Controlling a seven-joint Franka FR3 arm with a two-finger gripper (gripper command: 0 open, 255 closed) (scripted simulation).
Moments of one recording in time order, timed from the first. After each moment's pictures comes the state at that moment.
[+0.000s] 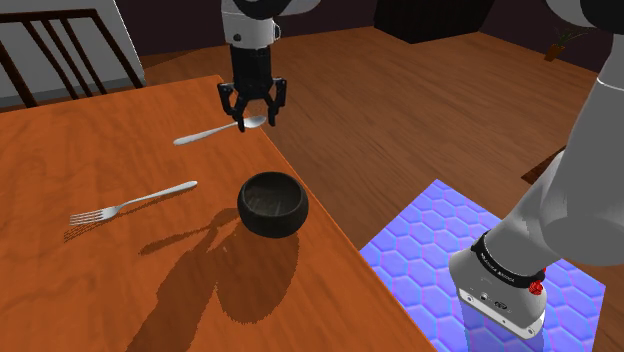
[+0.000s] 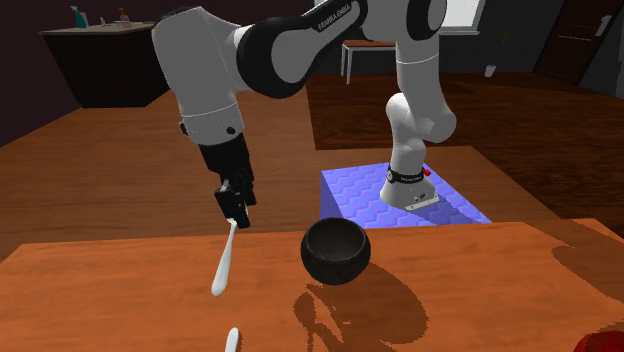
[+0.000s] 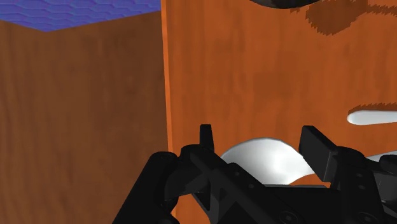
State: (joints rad) arm 0.16 0.30 0.30 -1.63 0.07 1.84 0.64
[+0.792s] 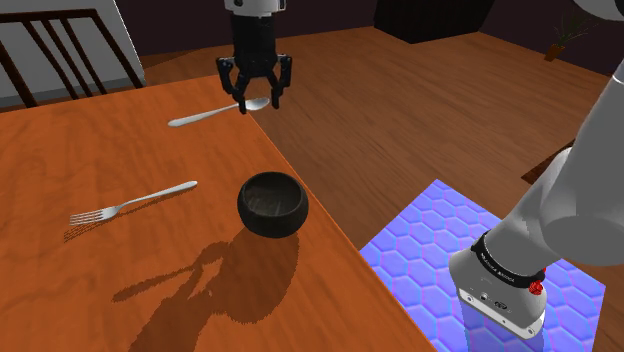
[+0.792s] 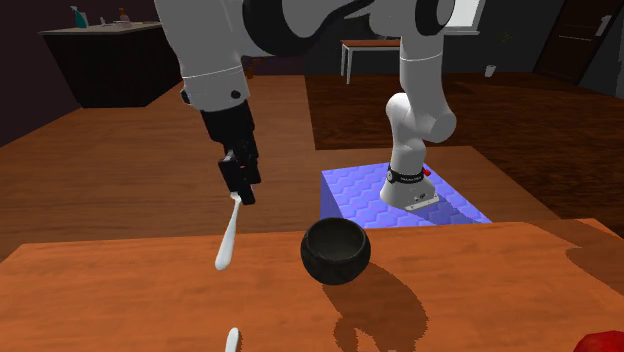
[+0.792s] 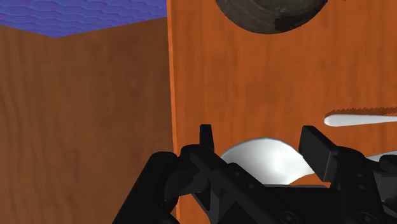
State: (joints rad) arm 0.16 0.23 0.31 -1.59 0.09 1.73 0.65
